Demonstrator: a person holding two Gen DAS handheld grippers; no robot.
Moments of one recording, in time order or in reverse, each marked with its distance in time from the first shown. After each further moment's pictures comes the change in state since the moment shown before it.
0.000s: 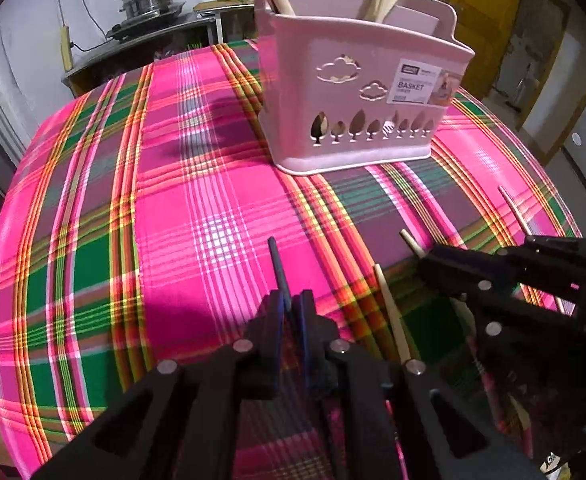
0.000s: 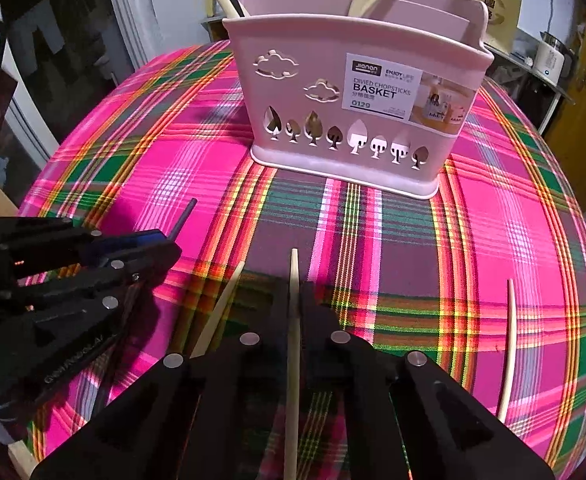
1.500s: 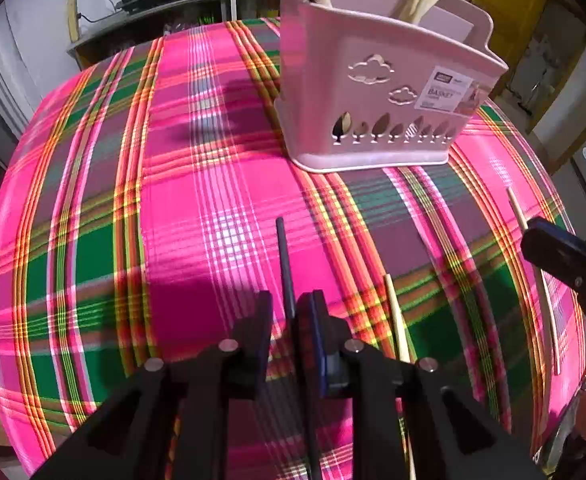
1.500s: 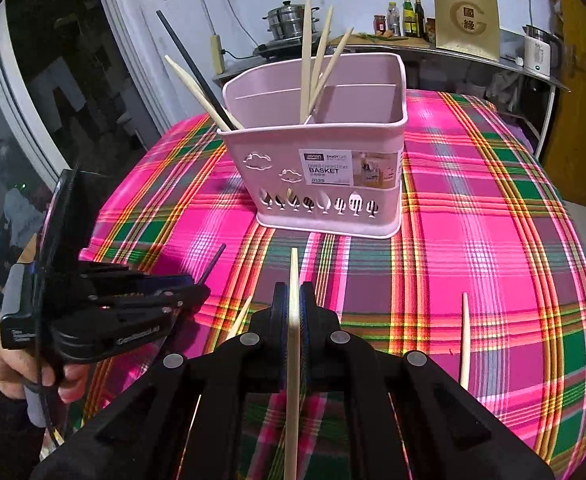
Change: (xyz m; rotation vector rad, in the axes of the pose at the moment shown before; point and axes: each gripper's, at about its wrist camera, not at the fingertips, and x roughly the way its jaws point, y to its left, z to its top) left arm 0.009 0.012 0.018 -0.069 0.092 0.005; right arm -0.064 -0.038 0.001 0.087 -0.160 0.137
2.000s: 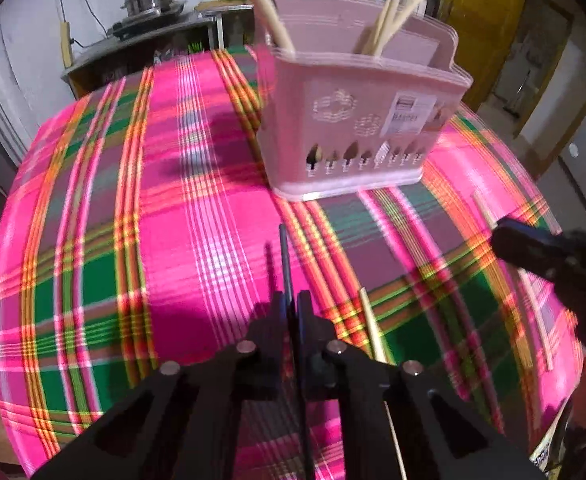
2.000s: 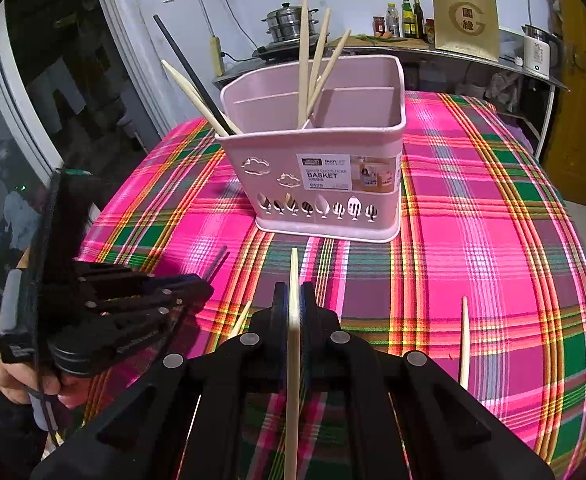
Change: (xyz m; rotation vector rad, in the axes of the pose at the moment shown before) left arm -0.029 -0.010 -0.001 0.046 -0.104 -0.031; right arm -0.005 0.001 0.003 0.002 -0.017 0.003
